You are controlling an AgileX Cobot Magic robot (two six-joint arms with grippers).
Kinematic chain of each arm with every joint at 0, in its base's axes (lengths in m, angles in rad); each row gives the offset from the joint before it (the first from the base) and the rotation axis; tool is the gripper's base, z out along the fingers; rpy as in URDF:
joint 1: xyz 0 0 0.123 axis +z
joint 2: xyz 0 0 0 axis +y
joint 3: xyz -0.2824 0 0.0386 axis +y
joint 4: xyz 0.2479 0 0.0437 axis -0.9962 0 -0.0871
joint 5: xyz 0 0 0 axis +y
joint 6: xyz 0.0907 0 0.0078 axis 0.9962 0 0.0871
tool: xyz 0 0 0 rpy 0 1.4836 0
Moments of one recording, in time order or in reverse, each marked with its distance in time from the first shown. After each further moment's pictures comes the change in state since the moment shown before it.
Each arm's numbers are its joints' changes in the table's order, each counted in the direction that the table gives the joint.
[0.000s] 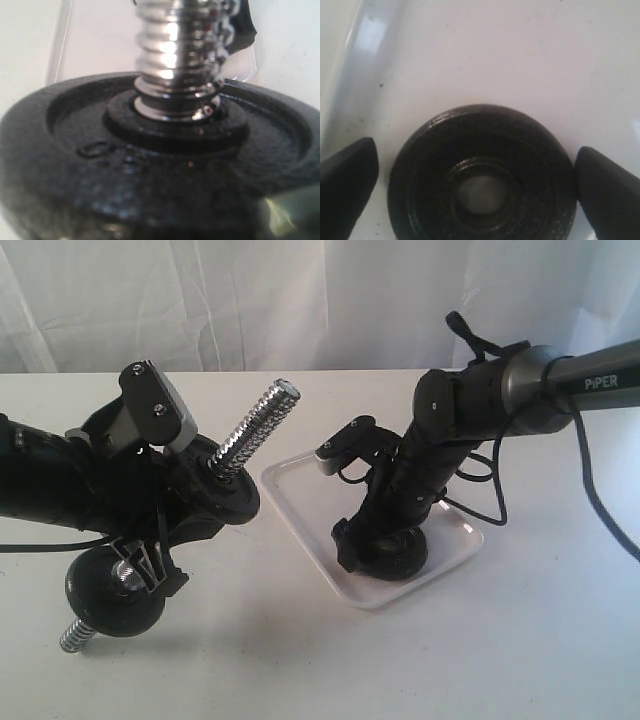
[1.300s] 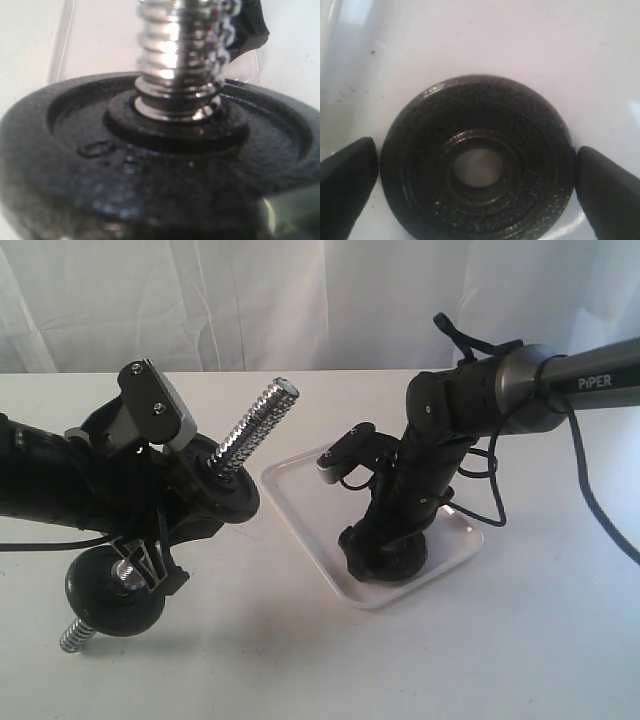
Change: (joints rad) left arm 0.000 0.000 0.000 0.000 -0.004 -0.008; right arm 0.009 0.009 -0.014 0.127 0.075 0.078
